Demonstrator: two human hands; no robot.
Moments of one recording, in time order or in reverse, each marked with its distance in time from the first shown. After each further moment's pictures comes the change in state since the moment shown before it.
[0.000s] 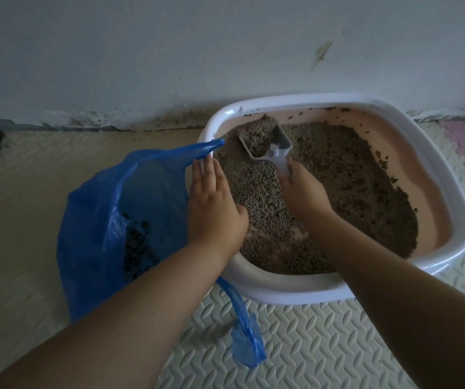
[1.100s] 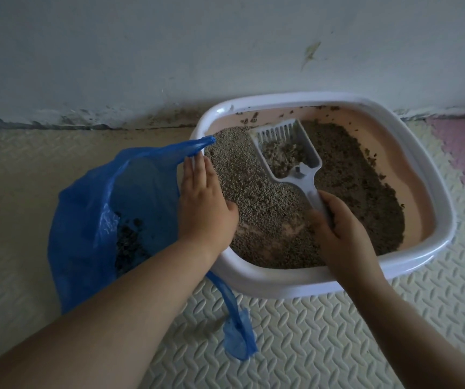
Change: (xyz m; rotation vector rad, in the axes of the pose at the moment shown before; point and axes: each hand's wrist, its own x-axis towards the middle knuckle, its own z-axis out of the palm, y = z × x) left_hand 0.000 -0.002 -0.001 0.008 -0.025 0.008; right_hand -0.101 0.045 -0.036 0.278 0.123 -0.073
